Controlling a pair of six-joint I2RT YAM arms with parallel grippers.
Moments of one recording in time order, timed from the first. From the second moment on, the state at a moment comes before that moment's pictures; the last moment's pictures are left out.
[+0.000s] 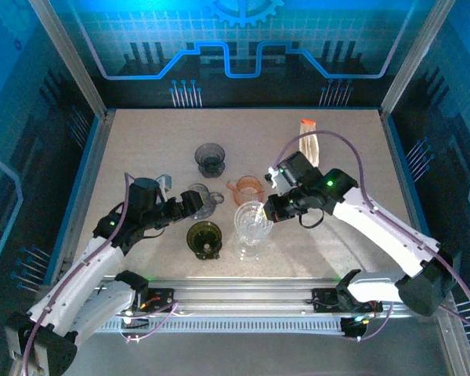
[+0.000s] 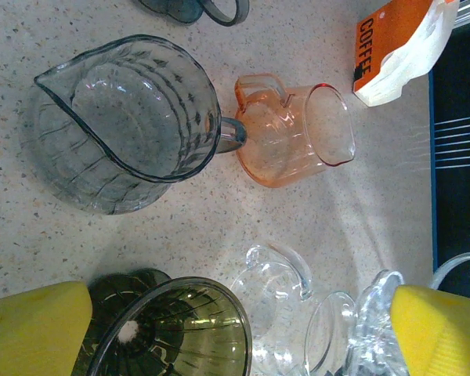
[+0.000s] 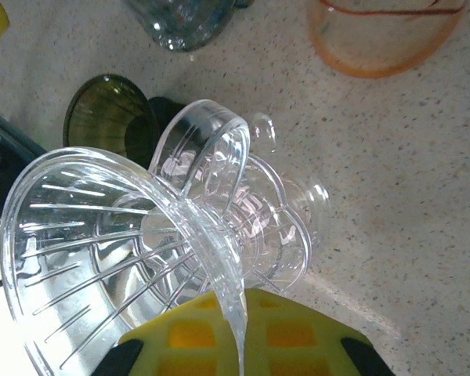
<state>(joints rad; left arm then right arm) -0.35 0.82 0.68 -0.58 0.27 -0.81 0.70 1.28 1.21 -1.02 -0.29 0.40</state>
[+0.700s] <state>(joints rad) -0.35 0.80 0.68 -0.58 0.27 -0.81 0.73 1.30 1.17 -1.00 -0.31 0.43</state>
